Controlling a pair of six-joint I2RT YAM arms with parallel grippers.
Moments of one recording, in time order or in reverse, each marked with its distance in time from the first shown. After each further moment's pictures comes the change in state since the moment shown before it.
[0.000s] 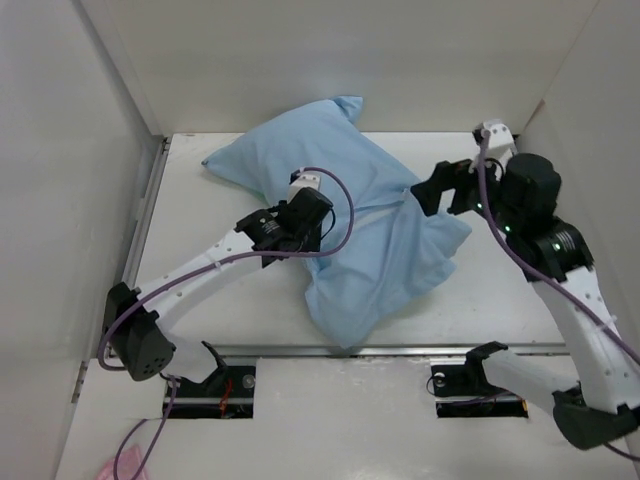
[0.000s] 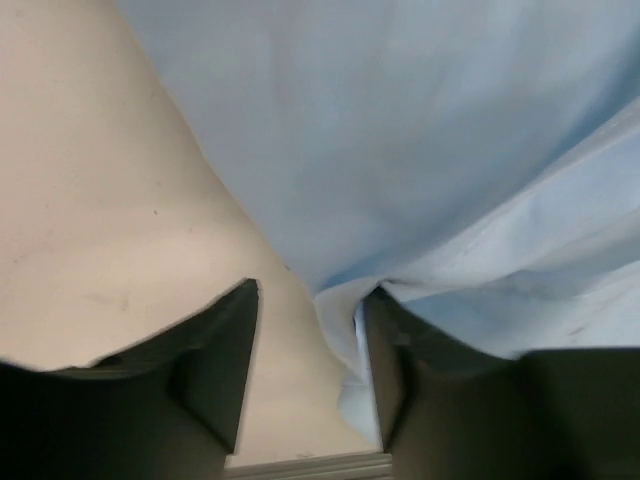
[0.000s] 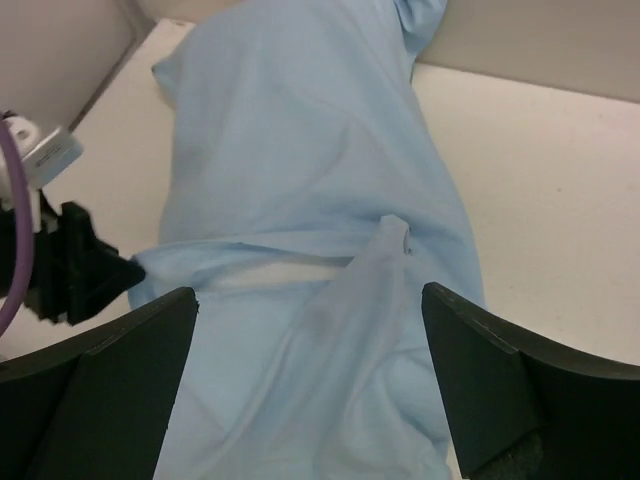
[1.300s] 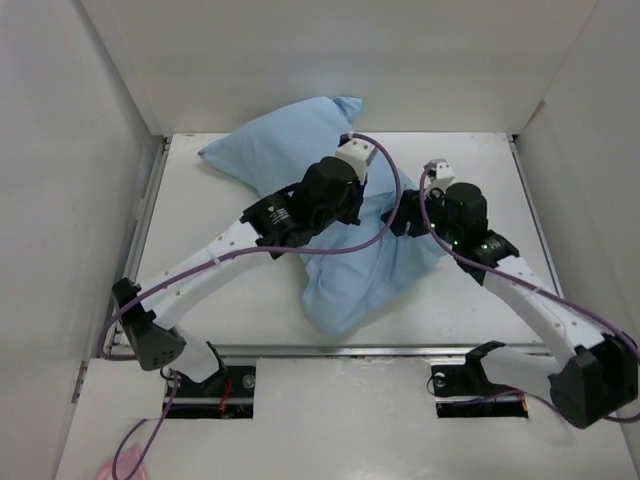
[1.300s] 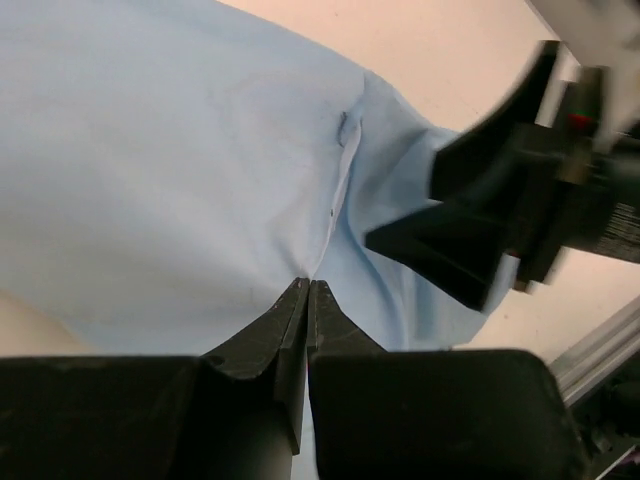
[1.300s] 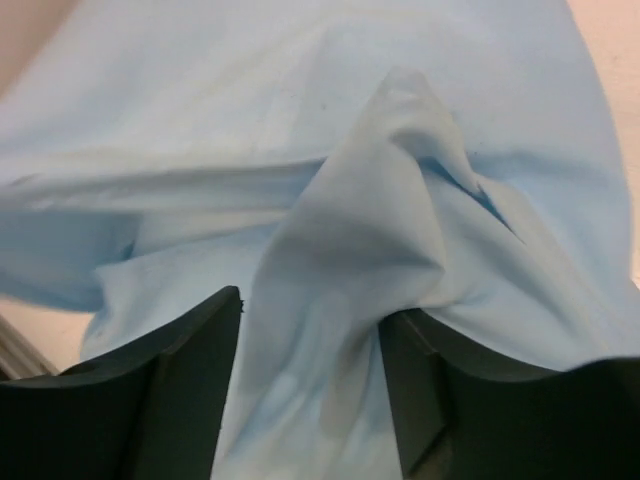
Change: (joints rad) left arm -0.125 0.095 0.340 0.210 0.163 0.282; right arm 0.058 0.089 -0.497 0.516 -0.079 0.183
